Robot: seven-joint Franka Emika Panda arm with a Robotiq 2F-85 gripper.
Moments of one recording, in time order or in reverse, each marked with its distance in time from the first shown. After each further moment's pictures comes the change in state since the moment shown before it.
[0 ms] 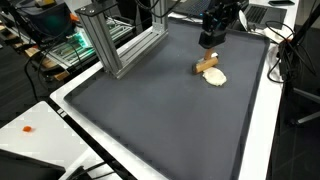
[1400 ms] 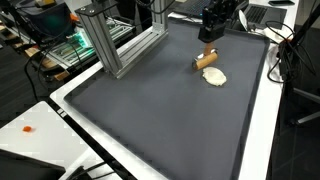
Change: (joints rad) arm 0.001 -0.042 0.012 -0.036 0.002 0.000 -0.037
